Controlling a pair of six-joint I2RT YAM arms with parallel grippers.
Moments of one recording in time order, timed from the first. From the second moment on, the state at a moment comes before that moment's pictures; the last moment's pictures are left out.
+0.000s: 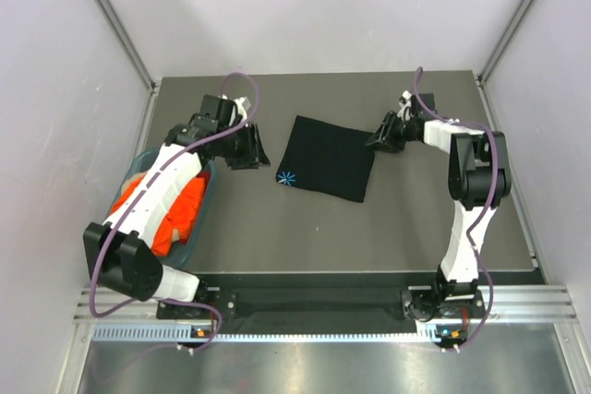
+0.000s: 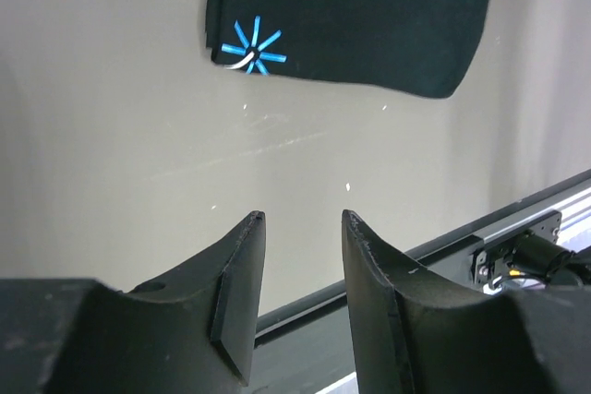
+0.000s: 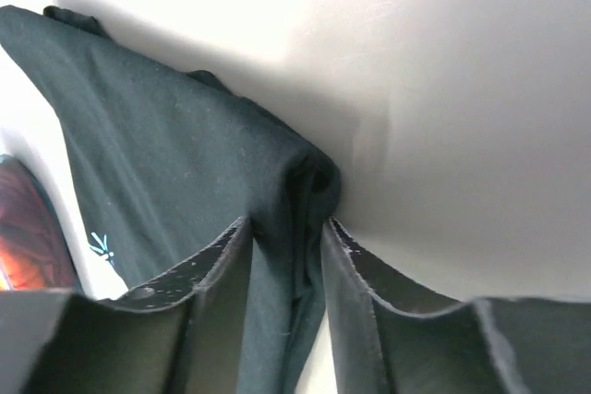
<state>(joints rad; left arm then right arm) -0.33 1.40 1.30 -0.80 0.29 -0.44 0.06 2.08 1.36 -0.21 -0.54 0.50</state>
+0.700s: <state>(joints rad) -0.32 1.33 1.14 -0.79 0.29 -0.45 0.11 2.09 1.59 -0.53 -0.24 0.32</state>
